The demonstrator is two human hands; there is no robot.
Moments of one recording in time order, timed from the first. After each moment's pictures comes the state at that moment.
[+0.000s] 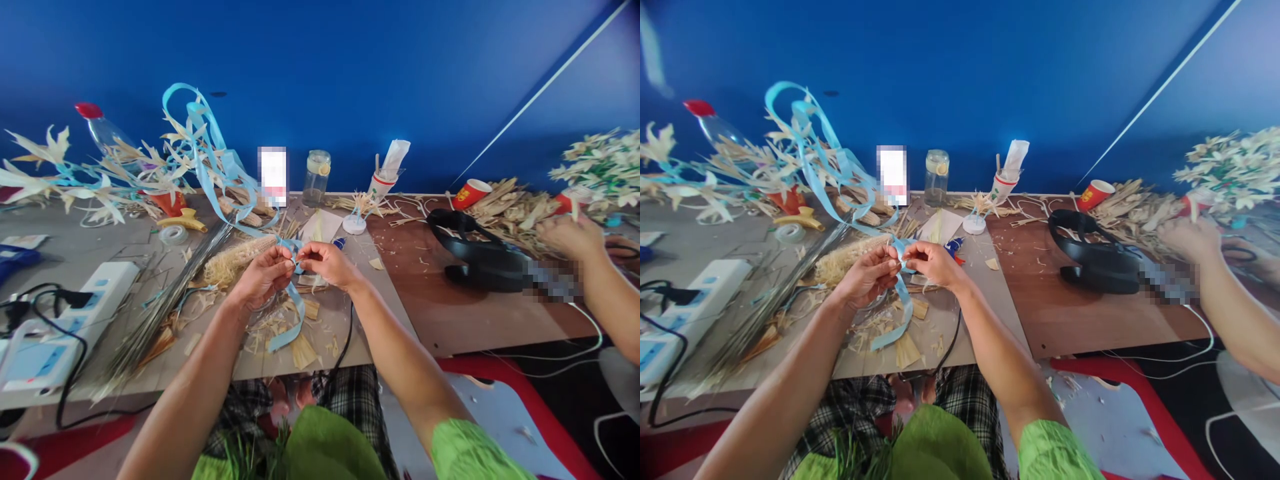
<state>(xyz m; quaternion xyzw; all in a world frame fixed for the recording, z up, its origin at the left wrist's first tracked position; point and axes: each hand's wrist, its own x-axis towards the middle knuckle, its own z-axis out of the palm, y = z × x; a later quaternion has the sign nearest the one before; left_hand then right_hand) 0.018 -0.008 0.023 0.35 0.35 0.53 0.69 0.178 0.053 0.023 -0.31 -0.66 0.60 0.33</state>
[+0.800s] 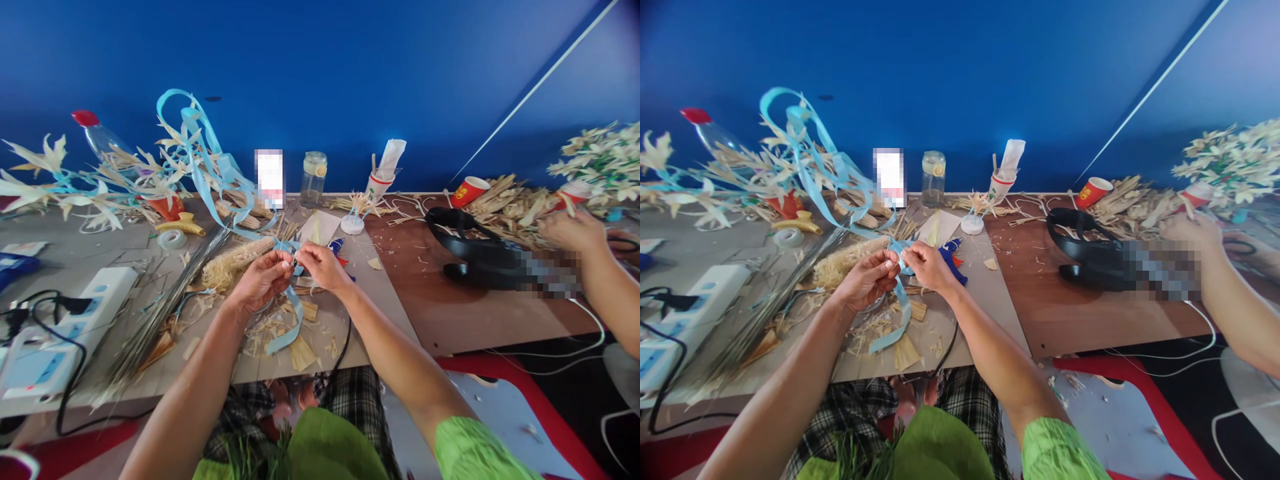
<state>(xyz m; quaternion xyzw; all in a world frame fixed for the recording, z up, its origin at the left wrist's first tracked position) 0.017 -0.006 0.020 0.35 0.33 0.52 0.70 0.171 0.047 0.020 -0.32 -0.75 0.43 0.39</state>
